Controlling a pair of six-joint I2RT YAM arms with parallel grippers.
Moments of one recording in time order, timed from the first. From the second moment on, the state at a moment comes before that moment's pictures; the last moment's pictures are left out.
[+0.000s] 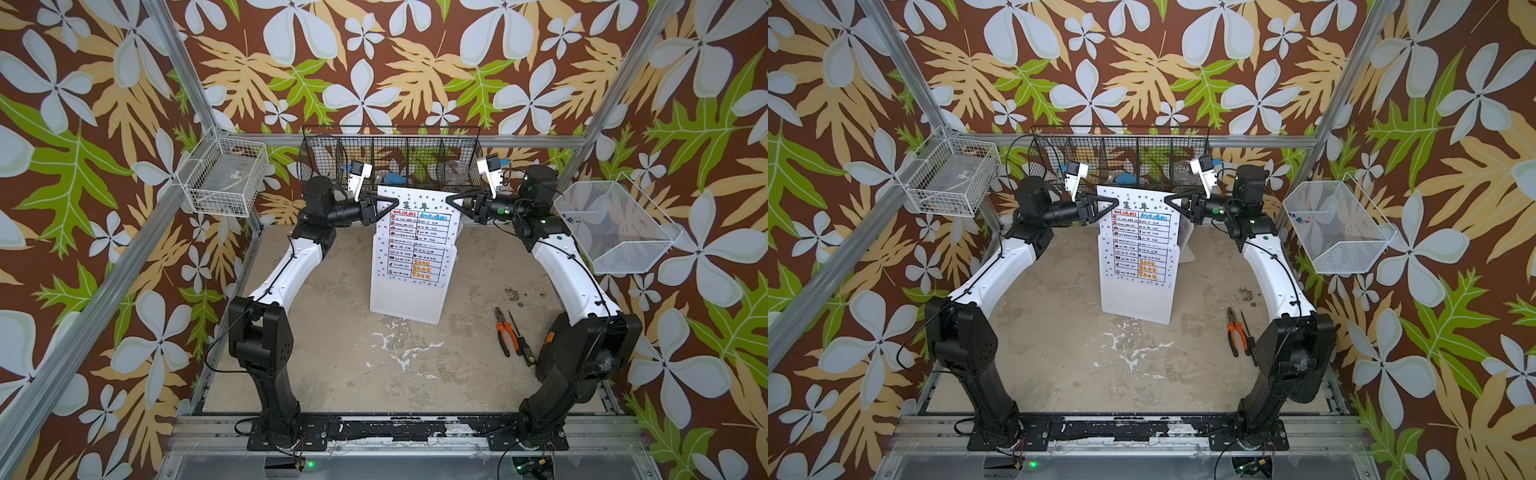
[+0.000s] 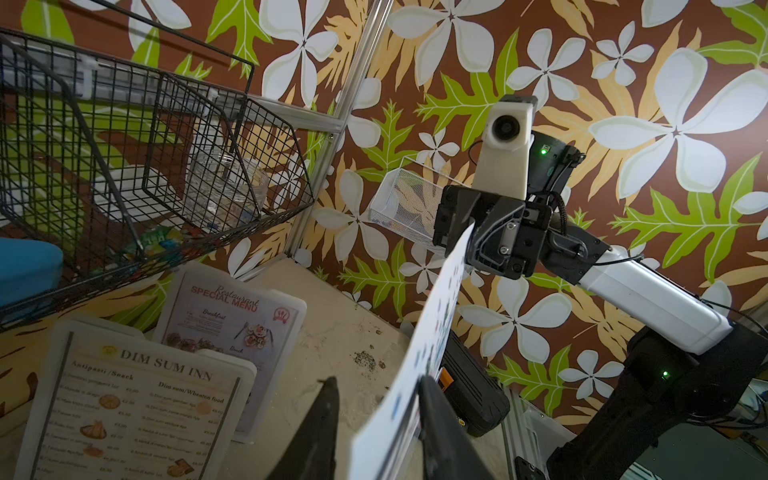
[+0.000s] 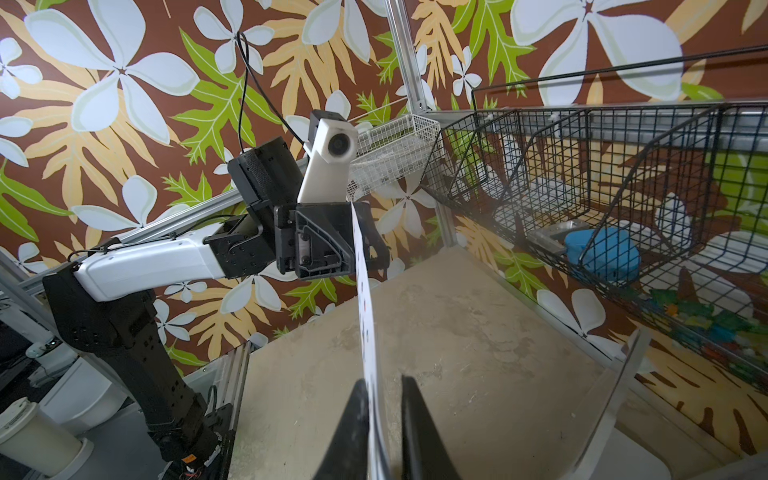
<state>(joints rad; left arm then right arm) -0.25 1.84 1.71 0.21 1.00 -0.51 0.09 1.75 1.79 -0.13 -1.17 0.21</state>
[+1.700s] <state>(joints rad) -0.25 1.79 1.58 0.25 0.98 -0.51 0.10 1.69 1.65 -0.11 -1.16 0.21</state>
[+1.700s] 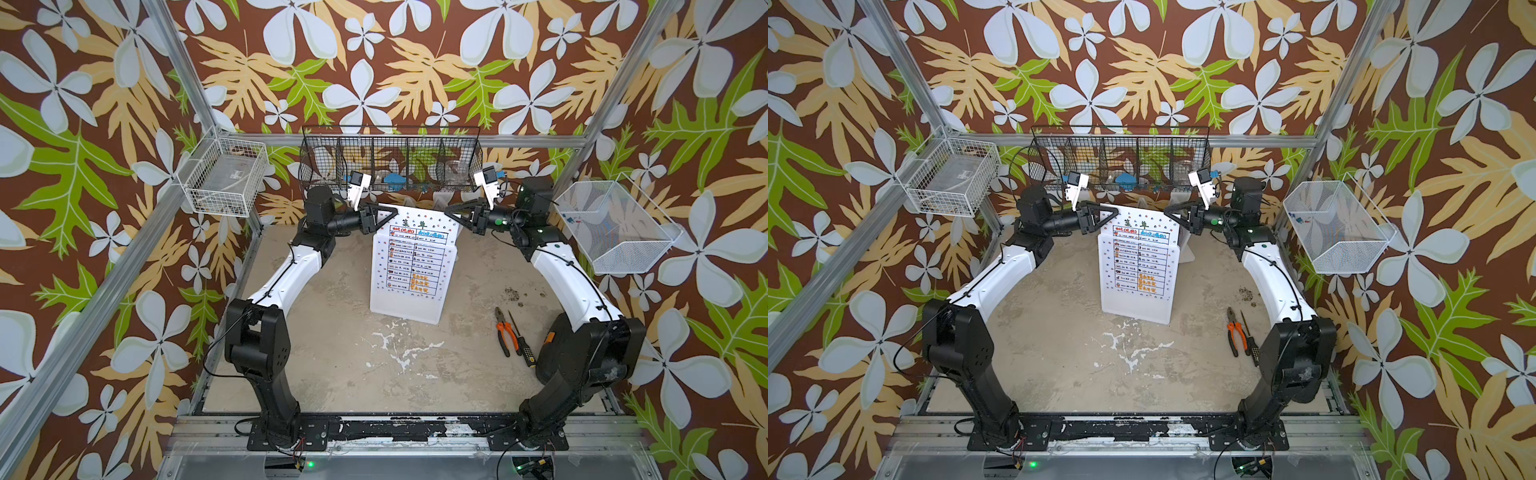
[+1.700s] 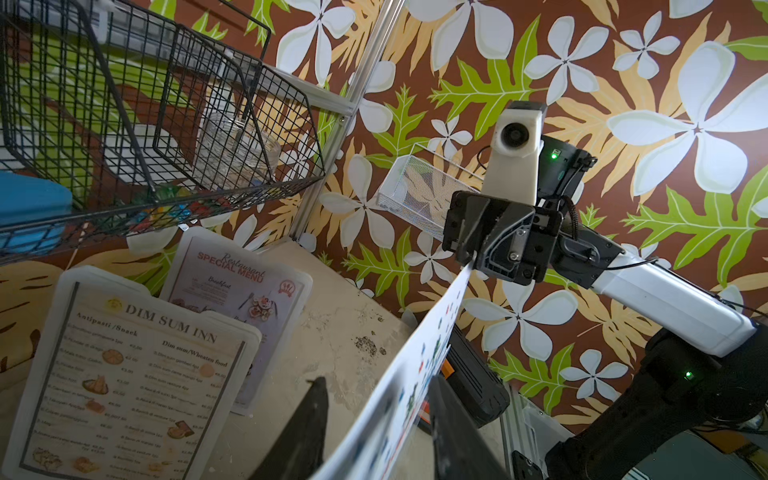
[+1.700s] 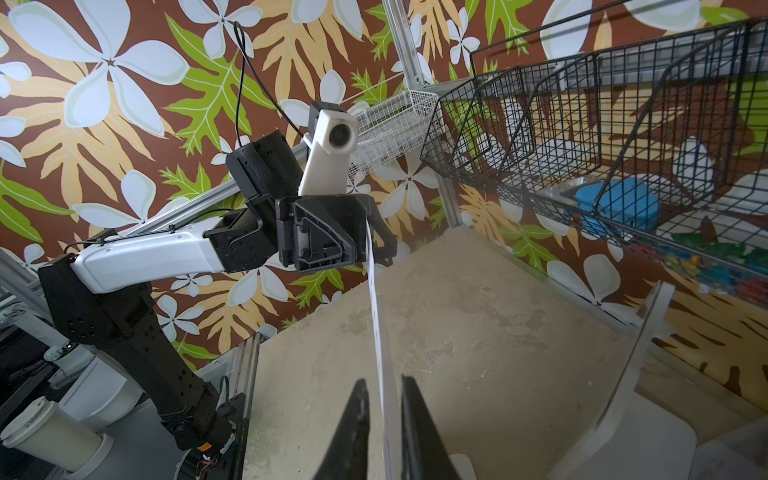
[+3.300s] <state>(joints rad) -0.25 1.76 1.54 0.29 1.00 -0.52 0.42 1.86 2.21 -0.77 -0.25 -0.13</state>
